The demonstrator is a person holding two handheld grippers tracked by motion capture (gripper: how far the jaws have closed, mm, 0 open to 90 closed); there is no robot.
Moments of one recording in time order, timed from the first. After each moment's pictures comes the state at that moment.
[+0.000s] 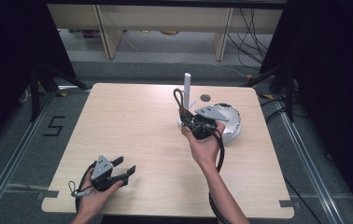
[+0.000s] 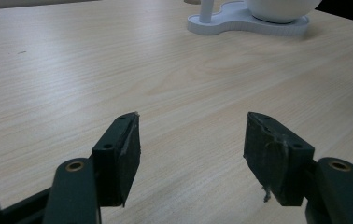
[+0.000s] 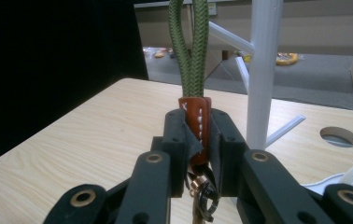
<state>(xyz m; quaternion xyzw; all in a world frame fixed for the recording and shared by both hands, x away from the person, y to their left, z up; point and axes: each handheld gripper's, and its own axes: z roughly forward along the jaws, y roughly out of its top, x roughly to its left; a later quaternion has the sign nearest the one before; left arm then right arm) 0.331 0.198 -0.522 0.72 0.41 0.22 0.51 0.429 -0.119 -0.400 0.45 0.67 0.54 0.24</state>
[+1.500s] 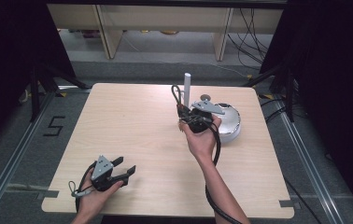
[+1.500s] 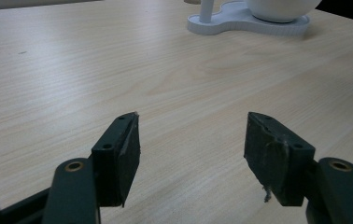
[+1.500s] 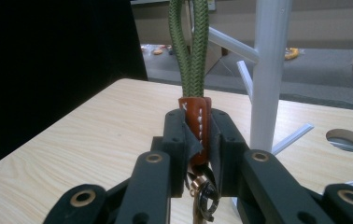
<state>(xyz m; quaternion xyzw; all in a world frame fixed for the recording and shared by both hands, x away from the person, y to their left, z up) 0.331 0.197 -0.522 0.72 0.41 0.23 0.51 0.449 -0.112 -0.397 0.45 0.68 0.53 0.24</state>
